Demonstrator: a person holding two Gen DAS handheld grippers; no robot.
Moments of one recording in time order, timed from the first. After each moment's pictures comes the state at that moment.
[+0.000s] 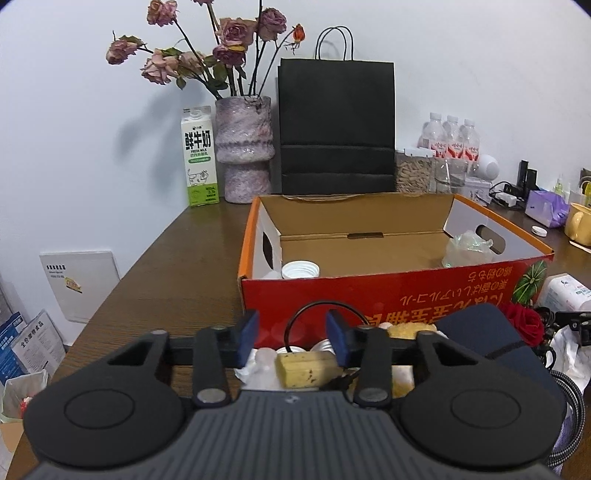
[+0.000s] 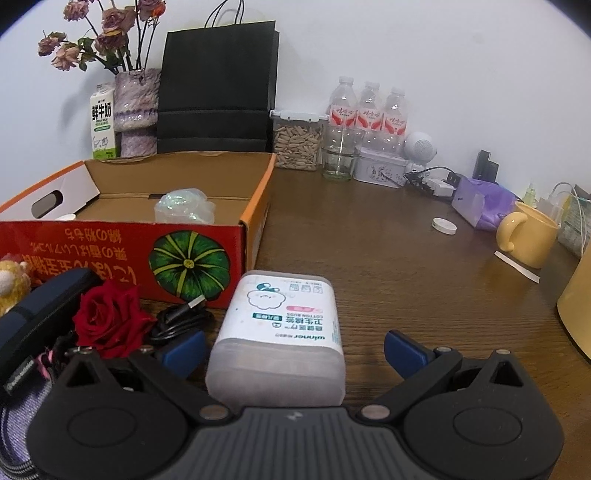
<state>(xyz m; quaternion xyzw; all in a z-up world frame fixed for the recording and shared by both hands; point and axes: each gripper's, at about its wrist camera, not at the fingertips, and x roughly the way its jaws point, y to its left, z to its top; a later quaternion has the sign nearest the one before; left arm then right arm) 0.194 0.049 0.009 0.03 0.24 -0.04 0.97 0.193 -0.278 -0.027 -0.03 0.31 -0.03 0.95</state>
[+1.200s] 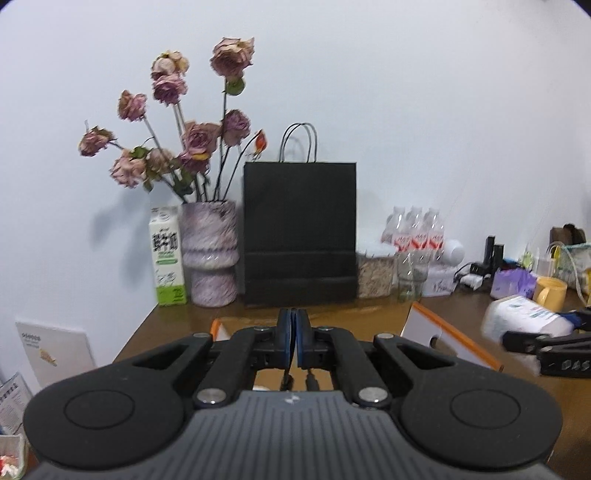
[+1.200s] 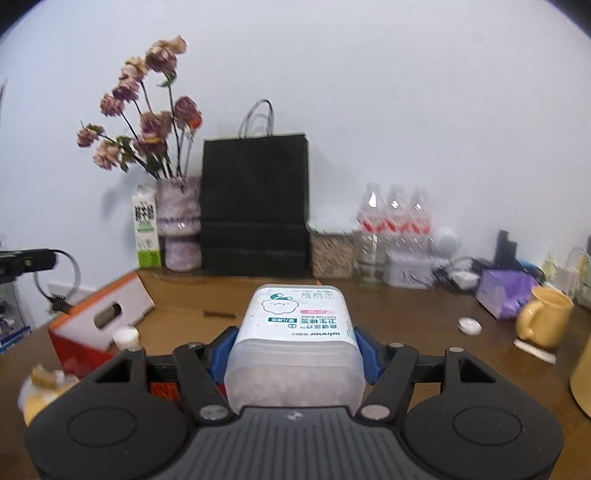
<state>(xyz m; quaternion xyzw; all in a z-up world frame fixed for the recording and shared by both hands) 0.200 0.013 0.090 0.02 0.11 -0.09 0.99 0.179 -0.248 0.058 0.00 0.17 0.02 0.99</state>
